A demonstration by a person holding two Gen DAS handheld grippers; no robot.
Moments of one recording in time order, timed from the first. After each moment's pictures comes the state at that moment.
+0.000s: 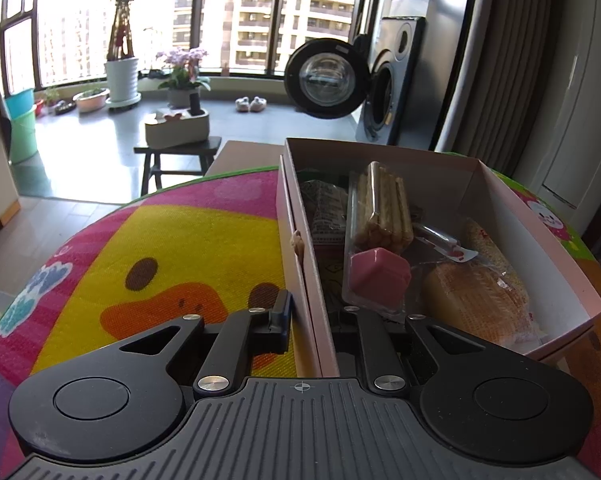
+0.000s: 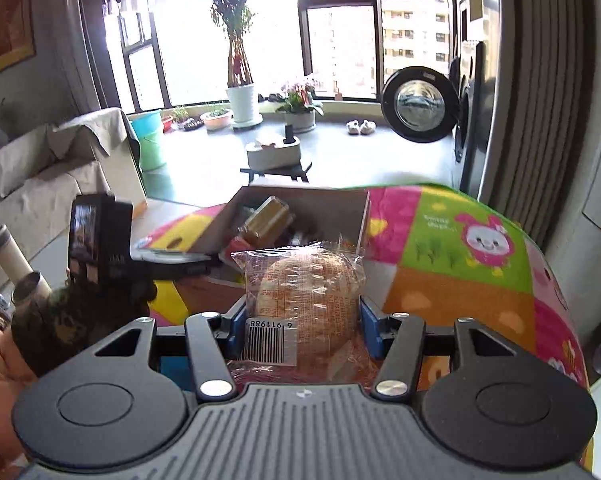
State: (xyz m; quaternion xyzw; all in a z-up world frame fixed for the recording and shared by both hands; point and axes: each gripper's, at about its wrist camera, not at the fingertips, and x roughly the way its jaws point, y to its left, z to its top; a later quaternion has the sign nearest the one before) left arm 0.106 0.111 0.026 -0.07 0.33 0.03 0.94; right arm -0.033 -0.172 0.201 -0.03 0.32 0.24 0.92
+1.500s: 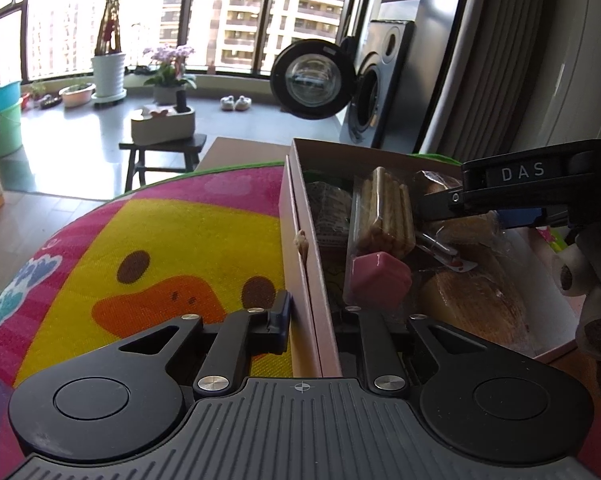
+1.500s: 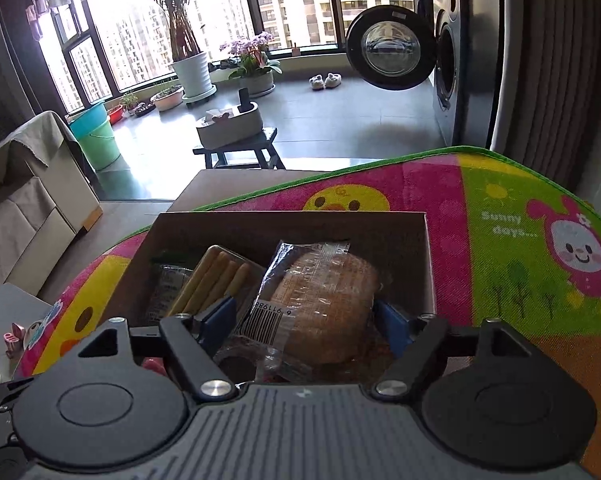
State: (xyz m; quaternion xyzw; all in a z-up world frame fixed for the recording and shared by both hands) left arm 0.100 0.119 0.021 -0.09 0.33 0.01 0.94; right arm 0.144 -0.083 0.115 0.02 0.40 0.18 0.90
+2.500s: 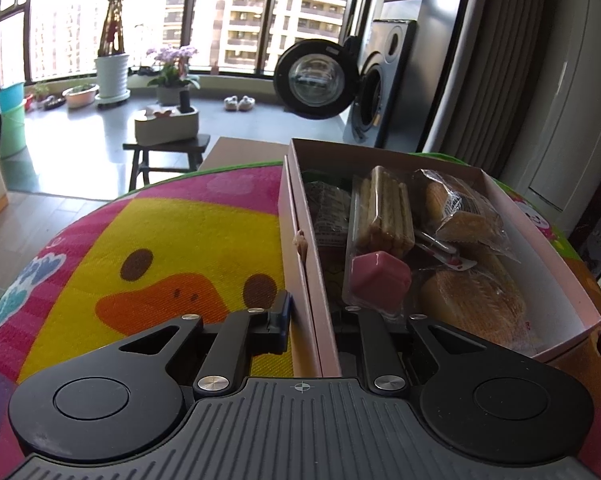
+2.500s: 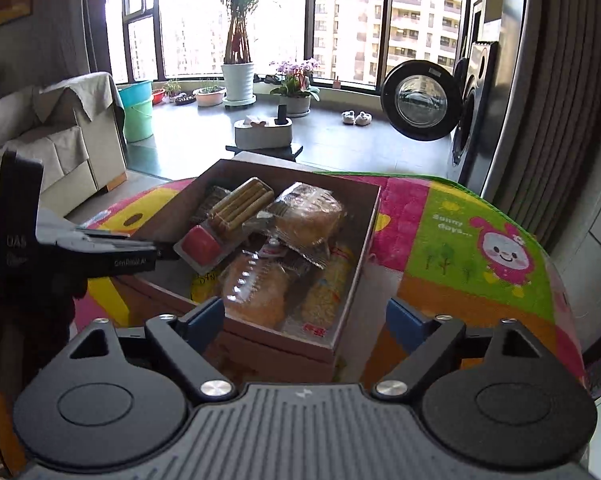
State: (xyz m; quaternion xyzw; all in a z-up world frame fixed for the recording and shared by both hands) left arm 0.095 0.120 0.022 -0.09 0.33 0.01 0.94; right arm 0.005 -0.144 0.145 -0.10 0.33 0.23 0.91
